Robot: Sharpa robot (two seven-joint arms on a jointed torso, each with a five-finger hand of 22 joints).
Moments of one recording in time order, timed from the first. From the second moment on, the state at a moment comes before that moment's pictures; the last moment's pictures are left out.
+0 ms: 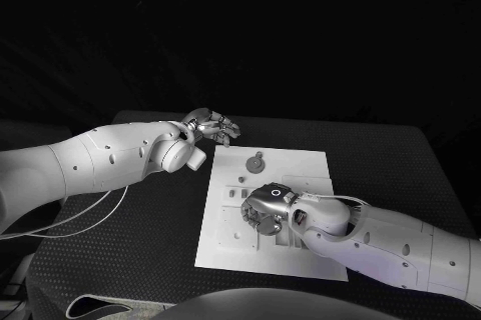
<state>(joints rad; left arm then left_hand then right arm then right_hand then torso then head) 1.26 -0.73 -0.17 1.23 -0.33 -0.25 0.12 1.11 -0.11 0.55 -0.27 0.06 0.89 0.17 0.27 0.52 1.18 0.12 0.07 0.30 0.98 0.03 0.78 0.61 0.04 1.07 -0.07 0.16 1.18 1.01 -0.50 -0.16 1.43 -1.82 -0.22 -0.01 1.17 -0.07 0.75 -0.29 0.05 1.01 0.11 0.37 0.50 1.24 0.08 0.23 0.14 1.11 0.05 0.39 0.76 0.22 0.80 0.21 0.20 1.22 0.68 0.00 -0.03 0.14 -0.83</state>
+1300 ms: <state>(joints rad) 1.26 -0.73 -0.17 1.24 -0.33 -0.25 0.11 1.11 -0.11 0.55 -0.27 0.06 0.89 0.17 0.28 0.52 1.18 0.12 0.07 0.30 0.98 0.03 0.78 0.61 0.04 1.07 -0.07 0.16 1.18 1.01 -0.51 -0.17 1.43 -1.80 -0.25 -0.01 1.12 -0.20 0.72 -0.23 0.05 0.86 0.18 0.29 0.46 1.09 0.15 0.13 0.11 0.99 0.12 0.30 0.76 0.21 0.68 0.21 0.13 1.29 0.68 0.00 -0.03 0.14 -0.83</state>
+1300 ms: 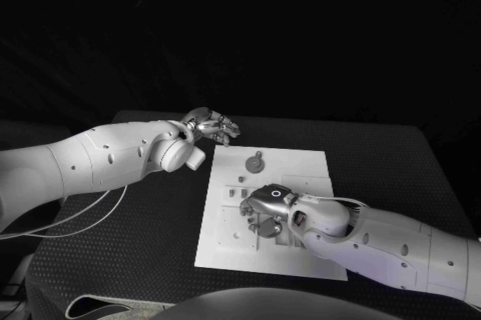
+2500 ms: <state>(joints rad) 1.26 -0.75 -0.17 1.23 -0.33 -0.25 0.13 1.11 -0.11 0.55 -0.27 0.06 0.89 0.17 0.28 0.52 1.18 0.12 0.07 0.30 0.98 0.03 0.78 0.61 0.03 1.07 -0.07 0.16 1.18 1.13 -0.80 -0.09 1.51 -1.71 -0.25 -0.03 1.12 -0.26 0.71 -0.20 0.05 0.85 0.16 0.29 0.45 1.13 0.14 0.17 0.13 1.00 0.12 0.30 0.78 0.21 0.69 0.21 0.13 1.31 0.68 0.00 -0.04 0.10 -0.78</state>
